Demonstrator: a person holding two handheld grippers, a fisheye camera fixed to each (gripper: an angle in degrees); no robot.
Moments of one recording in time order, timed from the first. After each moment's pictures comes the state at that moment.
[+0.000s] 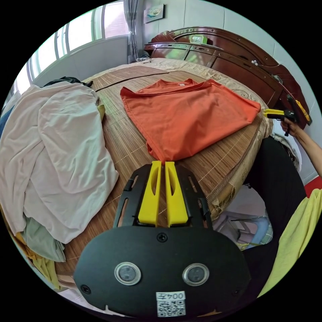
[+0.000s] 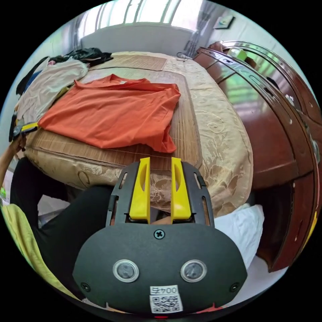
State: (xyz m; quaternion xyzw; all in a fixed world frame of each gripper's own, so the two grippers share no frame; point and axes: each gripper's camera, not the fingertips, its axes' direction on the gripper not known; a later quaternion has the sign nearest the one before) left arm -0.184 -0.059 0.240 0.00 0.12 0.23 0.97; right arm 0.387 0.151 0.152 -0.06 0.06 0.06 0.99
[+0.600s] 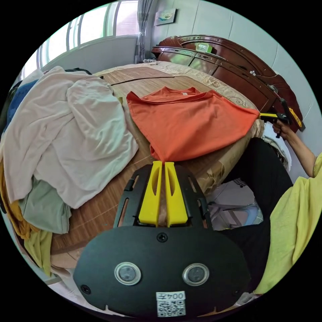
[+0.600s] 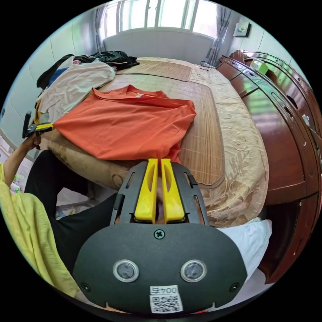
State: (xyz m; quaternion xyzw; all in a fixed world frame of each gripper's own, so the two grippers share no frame) left arm -0.296 -0.001 0.194 0.00 0.15 0.18 0.97; right arm 0.379 0.186 0.095 -0.02 -0.05 0.05 1.00
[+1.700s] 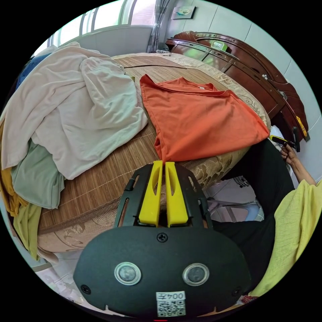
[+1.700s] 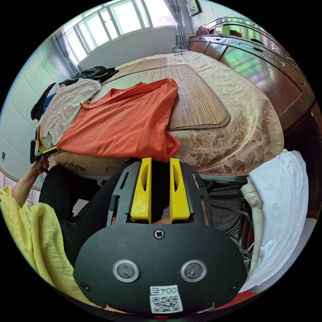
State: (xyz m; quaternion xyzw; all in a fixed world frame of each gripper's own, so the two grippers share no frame) left arm -0.362 0.040 0.200 -0.03 0.14 0.15 0.98; right arm 0.406 0.332 0.082 -0.01 -0.08 0.20 0.98
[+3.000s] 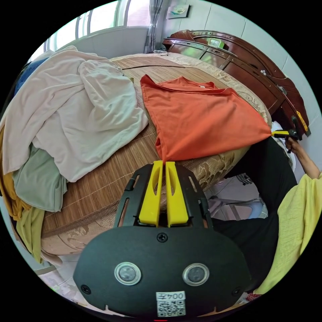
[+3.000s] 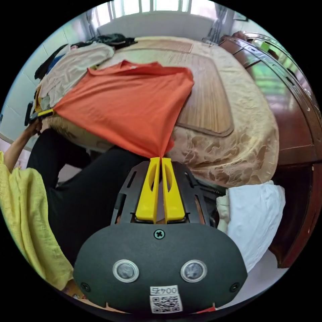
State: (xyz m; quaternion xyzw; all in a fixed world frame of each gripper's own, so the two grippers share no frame) left arm -0.355 0.018 0.204 -0.03 0.13 0.16 0.98; right arm 0.397 0.288 0.115 -0.11 -0.06 0.06 0.99
